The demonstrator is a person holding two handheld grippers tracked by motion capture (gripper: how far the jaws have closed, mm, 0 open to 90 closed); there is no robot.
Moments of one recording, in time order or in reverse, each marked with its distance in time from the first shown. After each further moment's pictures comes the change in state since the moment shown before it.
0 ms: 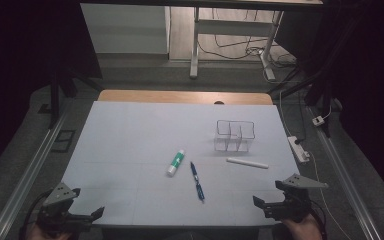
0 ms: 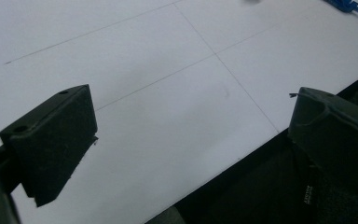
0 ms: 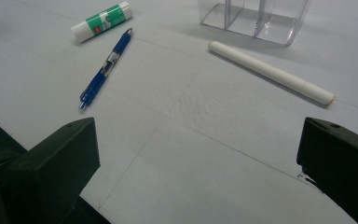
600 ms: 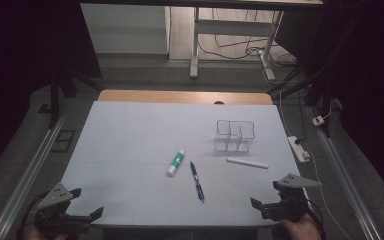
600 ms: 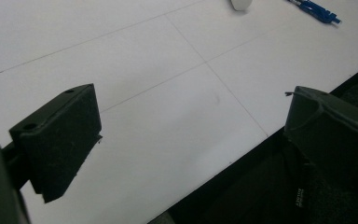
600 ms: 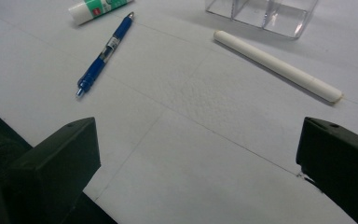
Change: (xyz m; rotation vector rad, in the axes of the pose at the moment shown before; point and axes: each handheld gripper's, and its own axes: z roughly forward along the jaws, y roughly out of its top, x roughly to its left) left arm 0.002 -0.002 -0.004 -0.037 -0.041 0.003; right arm 0.004 0.002 0.005 0.052 -0.013 -0.040
